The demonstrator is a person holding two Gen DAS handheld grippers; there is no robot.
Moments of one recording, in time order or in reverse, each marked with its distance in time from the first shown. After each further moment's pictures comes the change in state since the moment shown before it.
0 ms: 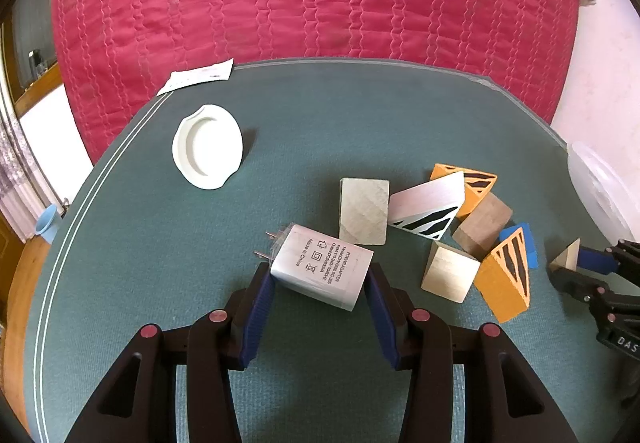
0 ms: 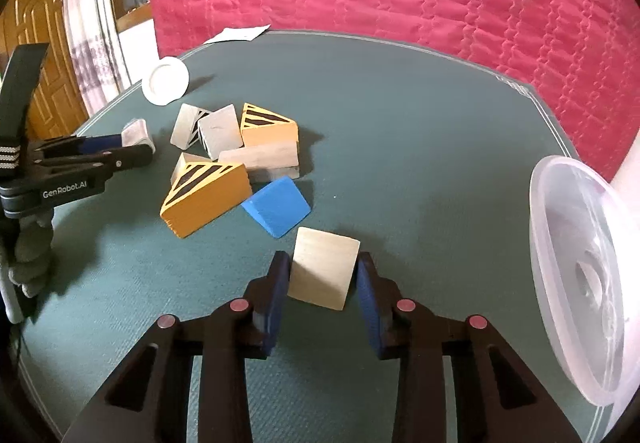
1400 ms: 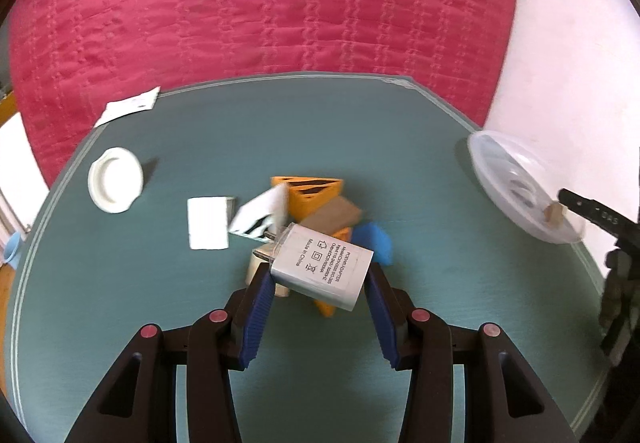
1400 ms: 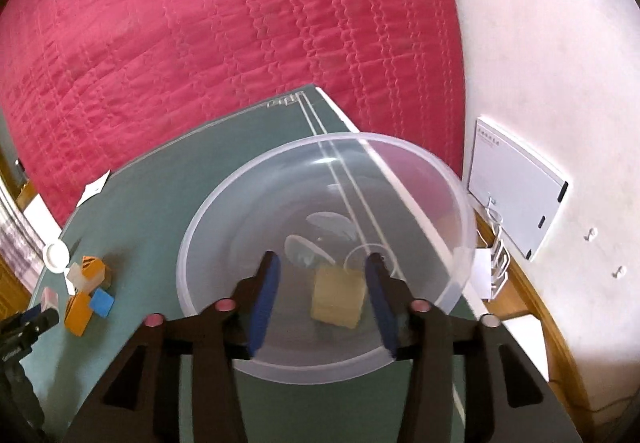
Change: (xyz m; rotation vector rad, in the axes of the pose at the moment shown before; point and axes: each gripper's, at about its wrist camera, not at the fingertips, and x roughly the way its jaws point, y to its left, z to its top) left arm -0.035 -0.093 0.005 0.093 -0.016 -0.176; right arm -0.096 -0.199 -0.059 0.564 -0.232 -0.264
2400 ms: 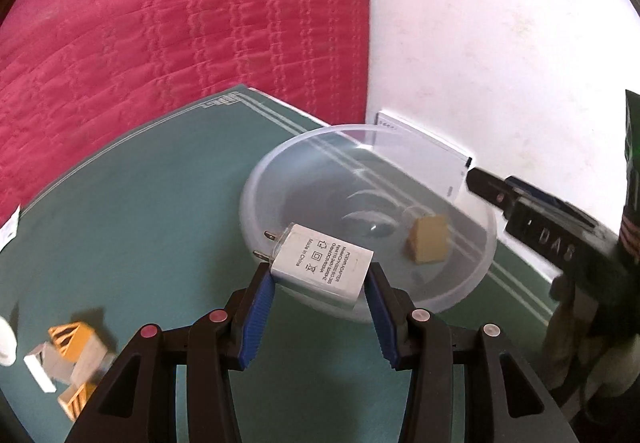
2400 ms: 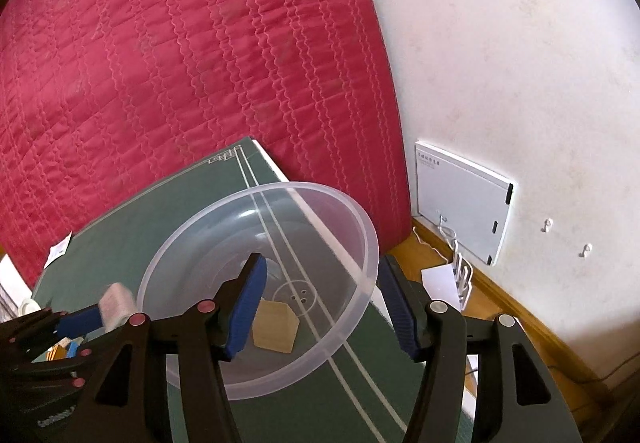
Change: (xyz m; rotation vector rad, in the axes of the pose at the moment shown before) left arm 0.059 -0.185 0.054 0.342 0.006 -0.243; right arm -0.029 -0.029 0.001 0.138 -0.161 -0.172
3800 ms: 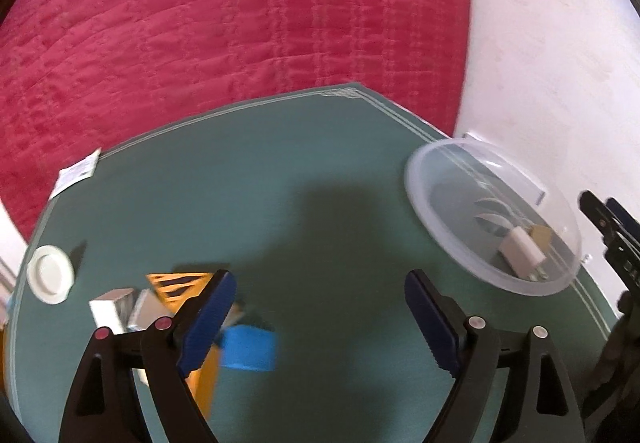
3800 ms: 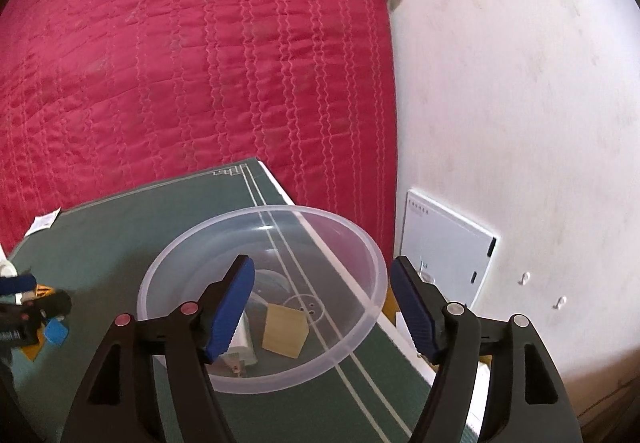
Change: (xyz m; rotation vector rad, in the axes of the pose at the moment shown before) left arm -0.046 0.094 -0.035 -0.194 -0.021 0.251; right arm -0.030 0.032 -0.013 -0.176 -0.142 -0.066
